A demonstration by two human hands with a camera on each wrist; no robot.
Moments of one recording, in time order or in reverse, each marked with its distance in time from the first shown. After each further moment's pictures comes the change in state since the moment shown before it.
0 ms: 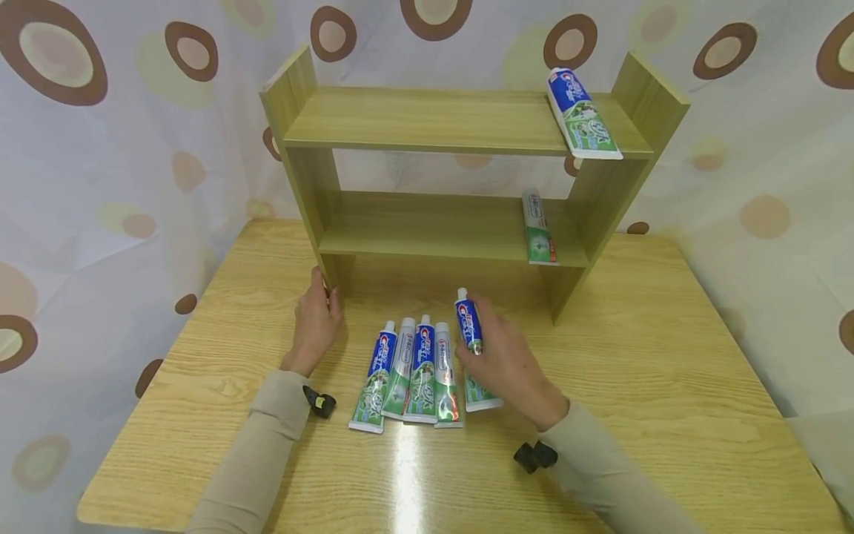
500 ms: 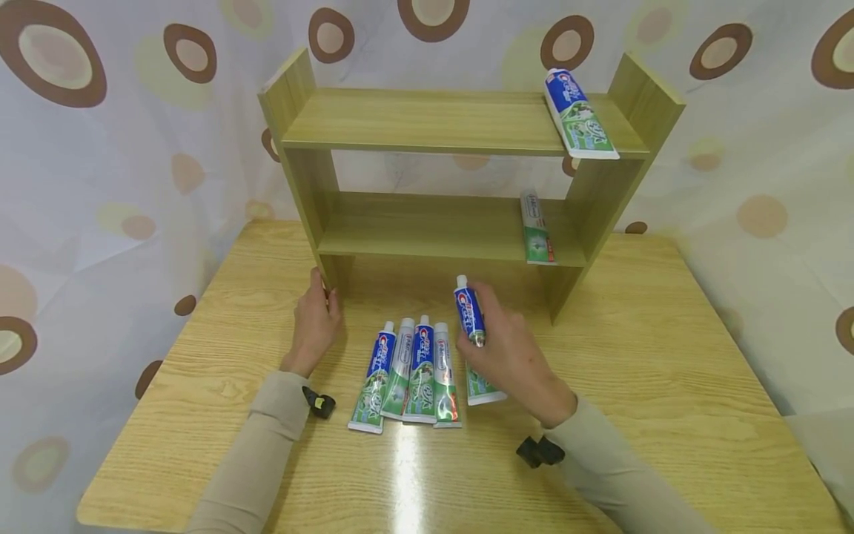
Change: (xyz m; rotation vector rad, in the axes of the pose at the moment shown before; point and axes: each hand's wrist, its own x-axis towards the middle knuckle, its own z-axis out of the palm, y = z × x) left_hand -0.001 0.002 0.000 -0.020 -0.004 -0.008; right_hand 0.000 -0.016 -0.019 -0.004 0.058 -0.074
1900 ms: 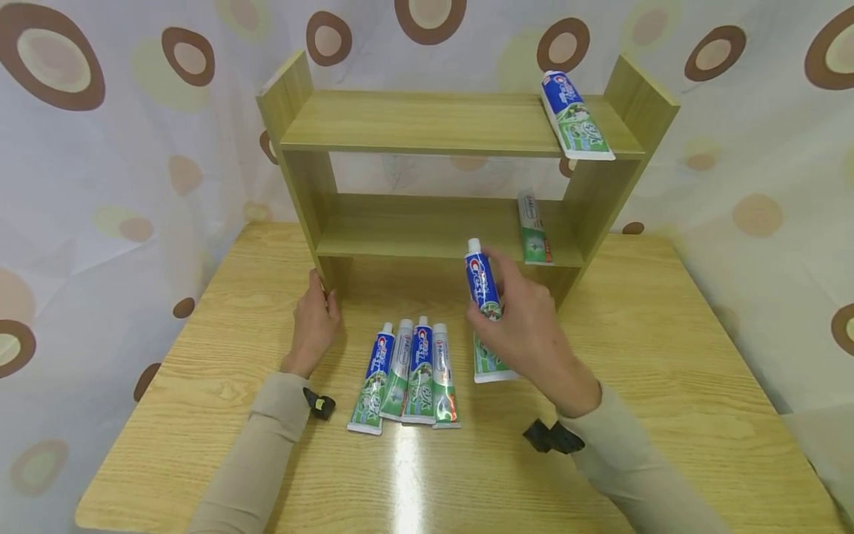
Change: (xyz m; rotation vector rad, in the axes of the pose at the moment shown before) left_hand 0.001 0.002 0.000 0.008 -0.008 -0.014; right_hand 0.012 -0.025 -0.043 -0.031 0.129 -0.037
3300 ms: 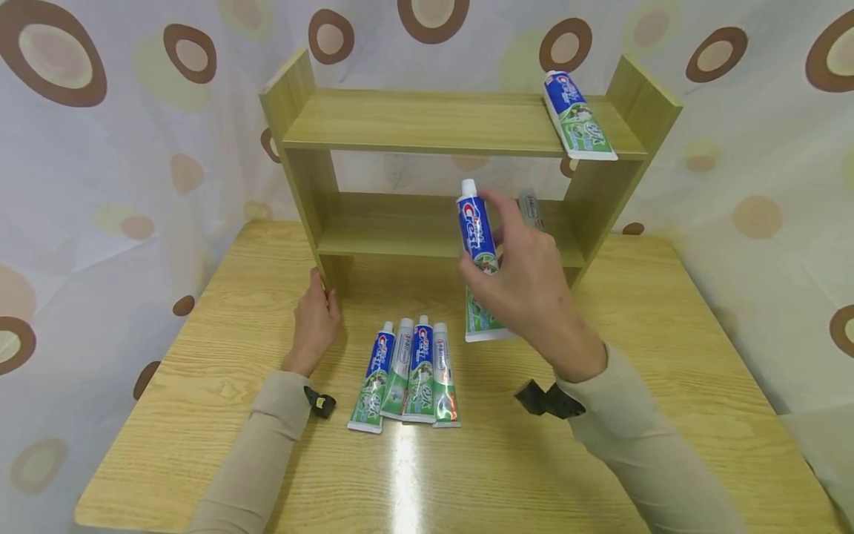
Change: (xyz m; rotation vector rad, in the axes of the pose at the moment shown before) left_hand 0.000 -0.001 0.003 0.019 0.022 0.011; right_hand 0.037 -0.046 -0.033 -0.030 0.093 -0.072
